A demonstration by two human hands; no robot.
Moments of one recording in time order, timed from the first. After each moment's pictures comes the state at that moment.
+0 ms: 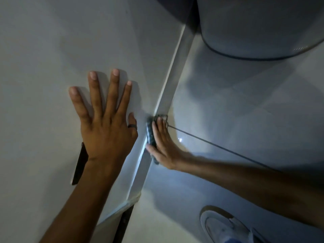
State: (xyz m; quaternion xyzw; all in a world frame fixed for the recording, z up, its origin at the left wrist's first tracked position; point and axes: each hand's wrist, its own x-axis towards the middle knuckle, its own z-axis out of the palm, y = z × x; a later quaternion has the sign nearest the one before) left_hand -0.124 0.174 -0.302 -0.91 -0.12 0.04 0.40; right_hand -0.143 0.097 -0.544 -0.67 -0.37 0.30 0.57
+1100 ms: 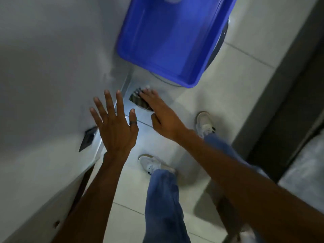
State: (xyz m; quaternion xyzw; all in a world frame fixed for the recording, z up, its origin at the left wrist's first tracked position) left_hand -0.033 0.055 -0.124 -0.93 -0.34 0.11 -0.04; right_hand 0.078 -0.079 -0.143 -0.76 -0.32 0.35 0.44
